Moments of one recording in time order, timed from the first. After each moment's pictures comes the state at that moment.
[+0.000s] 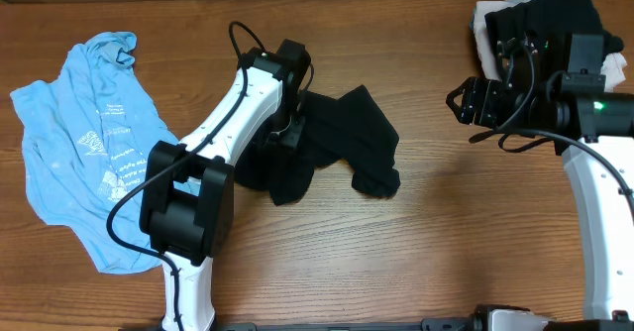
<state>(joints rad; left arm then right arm) -0.38 2.12 1.72 -1.22 -0.06 -0.13 -0.07 1.45 1.43 -1.03 -0.41 0.12</state>
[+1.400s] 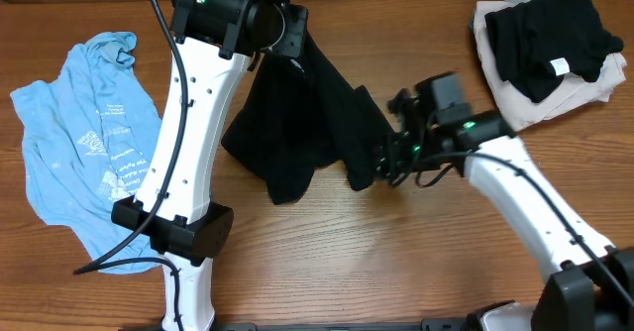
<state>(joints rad) -0.38 2.12 2.65 -1.52 -0.06 -0.16 0.33 1.56 1.13 -0.79 -0.37 0.20</state>
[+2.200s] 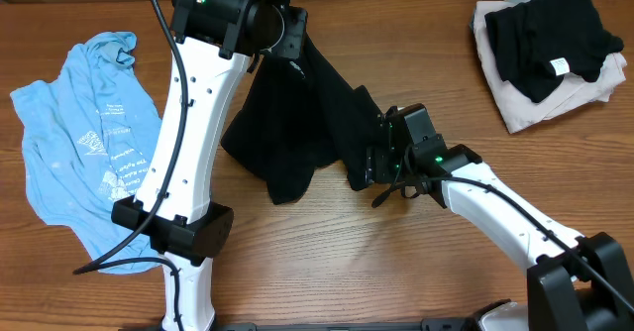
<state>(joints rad) -0.38 2.12 2.65 -1.54 -0.06 -0.16 0.43 1.57 0.91 -0.43 -0.08 0.33</state>
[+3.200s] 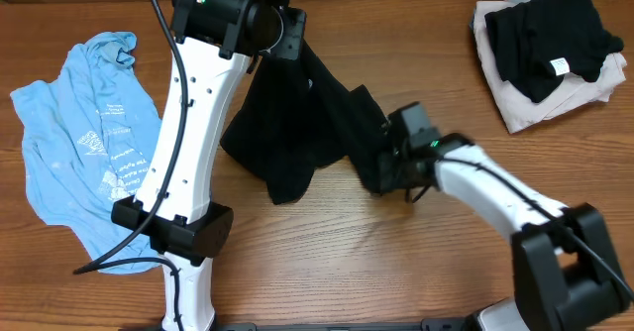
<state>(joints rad) -0.37 2.12 2.65 -1.55 -0.09 -0.16 0.36 1.67 1.02 -0.66 -0.12 0.36</state>
